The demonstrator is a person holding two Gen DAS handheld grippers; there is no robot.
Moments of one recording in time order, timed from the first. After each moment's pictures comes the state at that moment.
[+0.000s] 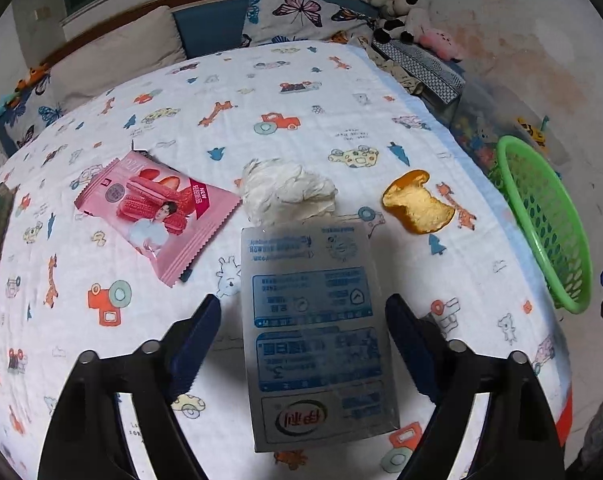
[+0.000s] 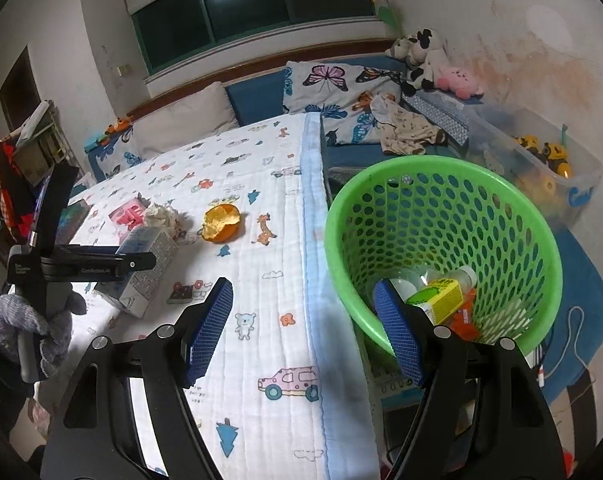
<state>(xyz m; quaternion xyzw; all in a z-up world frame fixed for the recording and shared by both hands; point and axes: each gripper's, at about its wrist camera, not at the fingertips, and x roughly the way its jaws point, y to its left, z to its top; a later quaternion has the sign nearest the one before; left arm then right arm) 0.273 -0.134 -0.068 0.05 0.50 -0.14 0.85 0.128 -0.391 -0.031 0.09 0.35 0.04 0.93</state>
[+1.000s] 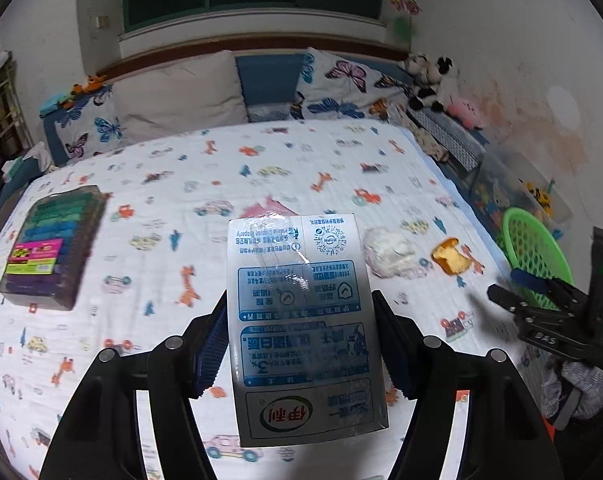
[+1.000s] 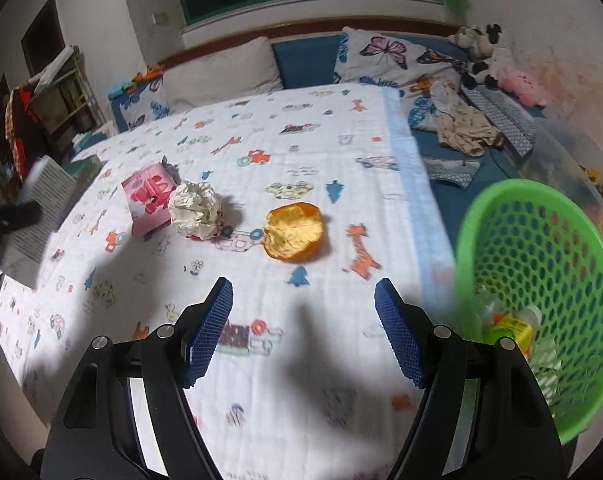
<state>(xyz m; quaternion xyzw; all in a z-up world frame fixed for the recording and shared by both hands) 0.227 -0.013 0.023 0.00 0.42 -0.09 0.90 0.220 -0.304 -0.054 0.03 0.41 0.11 0.91</state>
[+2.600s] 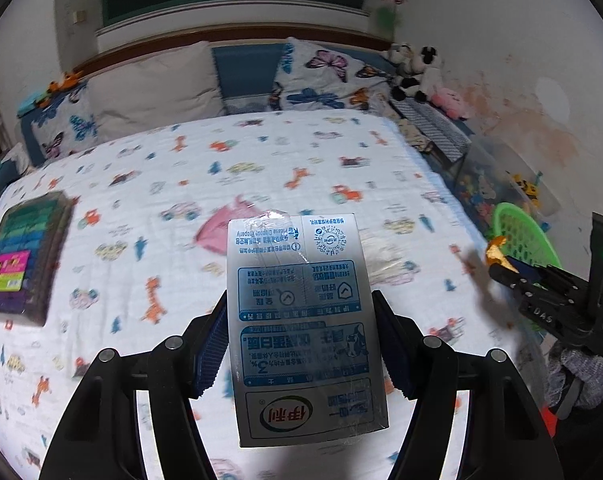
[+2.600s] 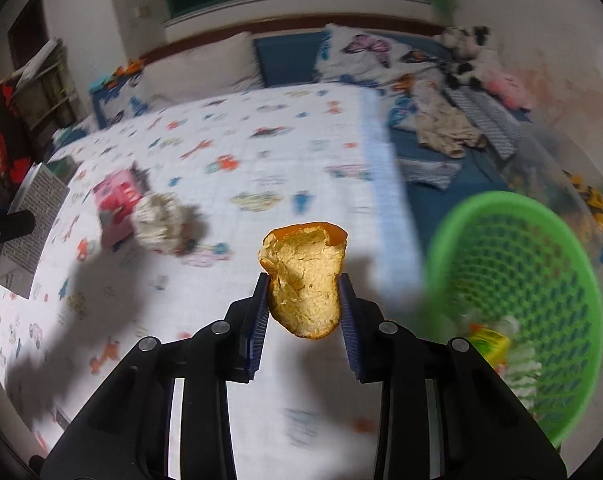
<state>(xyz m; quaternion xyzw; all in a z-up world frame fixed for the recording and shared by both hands) 0.256 -0.041 0.010 0.00 0.43 -0.14 0.89 0.233 -0.331 -0.047 0.02 0.41 0.06 0.91</state>
